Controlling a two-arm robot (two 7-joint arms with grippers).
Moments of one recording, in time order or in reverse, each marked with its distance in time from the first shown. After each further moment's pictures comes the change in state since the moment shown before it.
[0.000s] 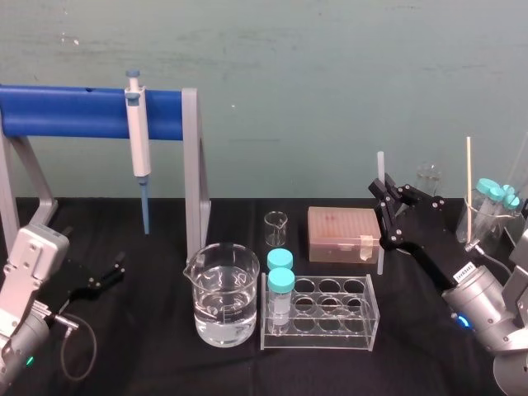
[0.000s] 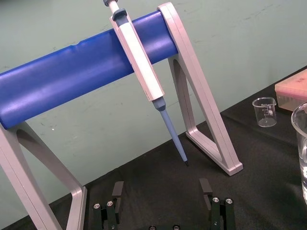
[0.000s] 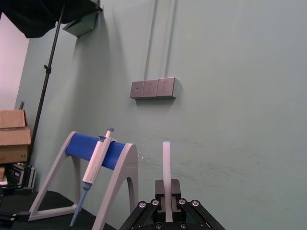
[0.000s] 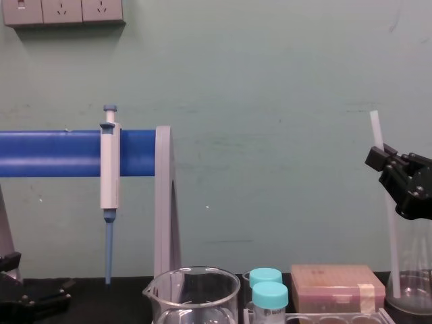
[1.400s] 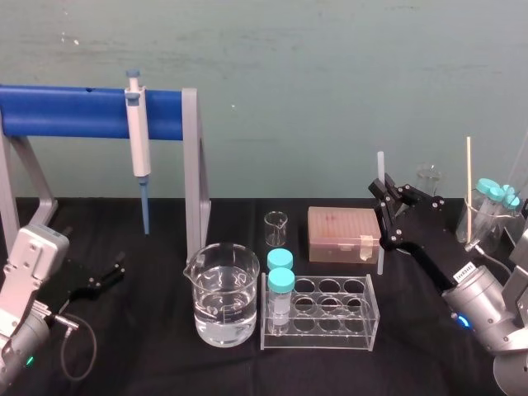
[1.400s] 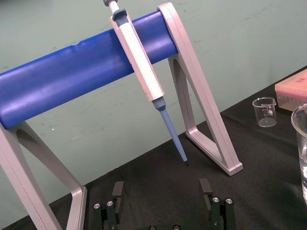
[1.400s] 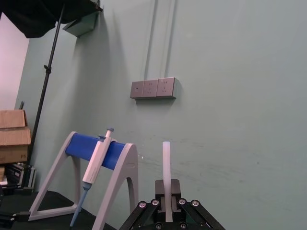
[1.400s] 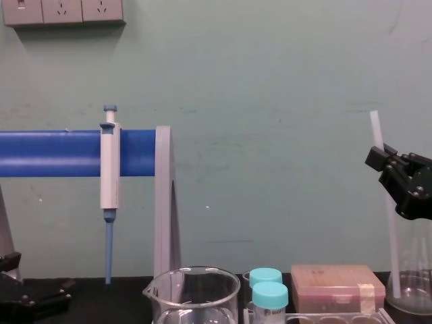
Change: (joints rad) left arm 0.000 0.000 0.000 0.000 0.000 0.000 0.000; right arm 0.000 0.000 0.000 0.000 0.000 0.000 0.000
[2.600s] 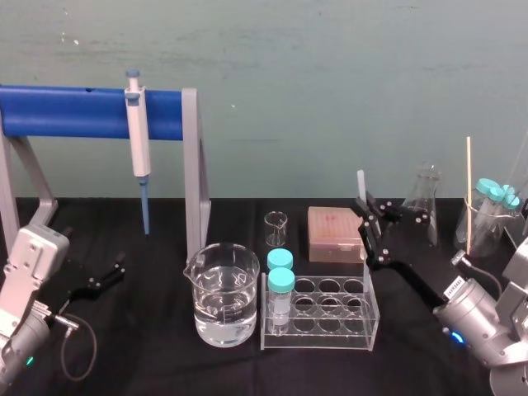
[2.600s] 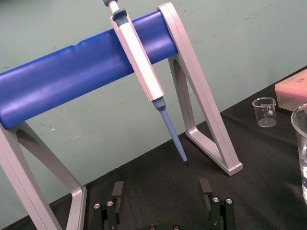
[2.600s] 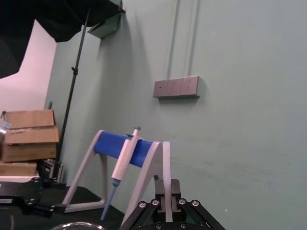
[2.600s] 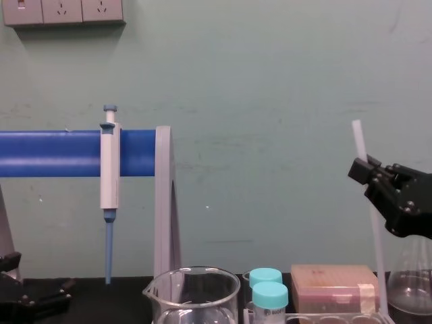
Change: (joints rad) left arm 0.000 0.000 0.000 0.000 0.000 0.000 0.000; right arm -0.035 0.002 -0.009 -0.041 0.022 0.023 0.092
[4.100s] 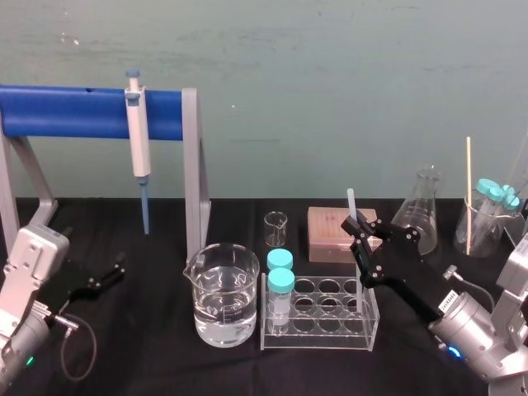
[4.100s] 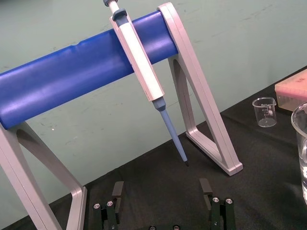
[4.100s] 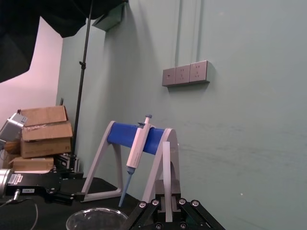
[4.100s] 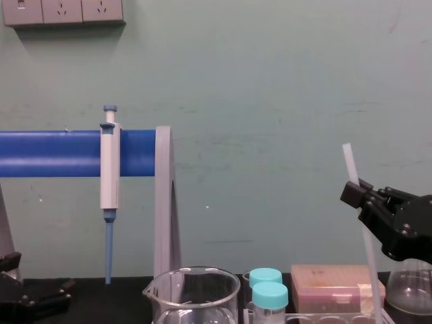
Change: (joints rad) left arm 0.000 0.000 0.000 0.000 0.000 0.000 0.000; right arm -0.021 0.019 -0.030 -0.009 0.041 0.052 0.020
